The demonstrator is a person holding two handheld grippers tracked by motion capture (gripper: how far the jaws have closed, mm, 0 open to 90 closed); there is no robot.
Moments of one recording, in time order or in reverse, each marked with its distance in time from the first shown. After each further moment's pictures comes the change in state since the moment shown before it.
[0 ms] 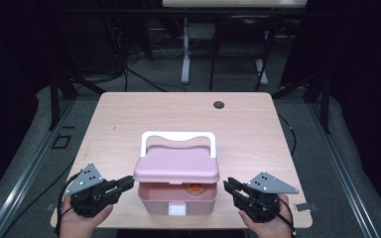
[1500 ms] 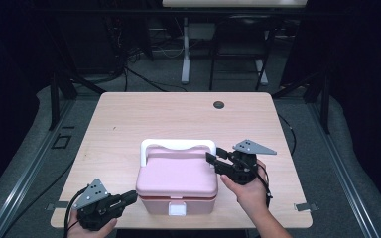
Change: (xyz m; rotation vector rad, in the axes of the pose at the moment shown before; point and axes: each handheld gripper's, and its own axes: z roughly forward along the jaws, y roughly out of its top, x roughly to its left) left arm -0.007 -0.040 0.011 0.037 -0.026 -0.034; right arm -0.029 0.037 0.080 -0.074 0.086 0.150
